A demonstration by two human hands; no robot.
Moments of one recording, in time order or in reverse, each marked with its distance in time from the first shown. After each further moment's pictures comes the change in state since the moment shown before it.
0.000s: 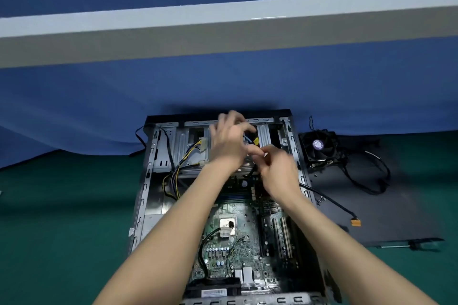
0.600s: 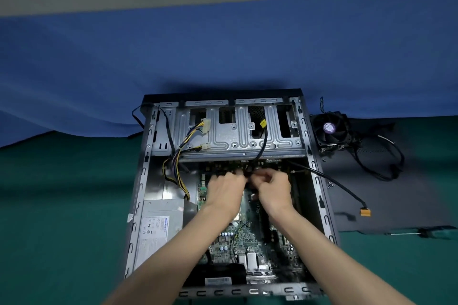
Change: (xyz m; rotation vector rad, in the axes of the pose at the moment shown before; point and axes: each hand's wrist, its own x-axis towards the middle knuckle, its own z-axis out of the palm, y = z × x) left_hand -0.096 -0.022 0.043 0.422 -0.459 -0.082; right_hand -0.036 0.038 0.069 0.546 -0.120 0.413
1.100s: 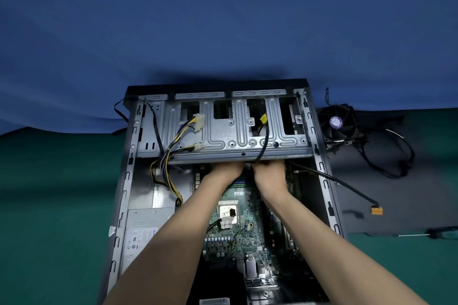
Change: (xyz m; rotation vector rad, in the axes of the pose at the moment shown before) left_hand 0.094 -0.018 0.038 -0.808 -0.145 -0.144; right_hand 0.045 -0.003 0.017 0.078 0.079 -0.024
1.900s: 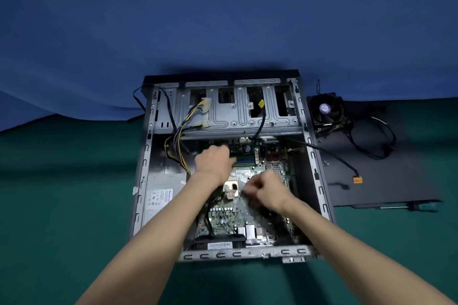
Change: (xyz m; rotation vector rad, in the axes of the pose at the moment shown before) left_hand -0.089 0.002 -0.025 0.664 0.138 -0.009; right_hand -0.068 0.019 -0.045 -0.608 -0.551 -0.021
